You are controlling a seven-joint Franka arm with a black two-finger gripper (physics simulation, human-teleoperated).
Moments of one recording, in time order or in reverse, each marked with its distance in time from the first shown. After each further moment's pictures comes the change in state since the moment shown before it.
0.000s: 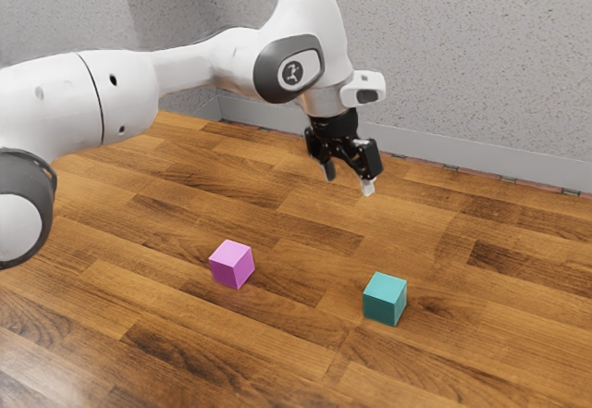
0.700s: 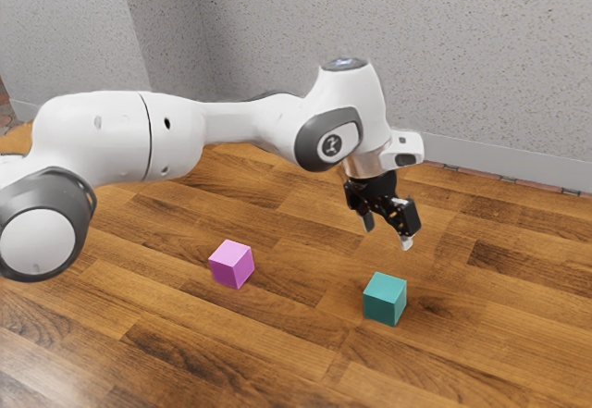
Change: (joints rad) arm -0.070 0.097 -0.007 -0.080 0.024 0.210 -0.021
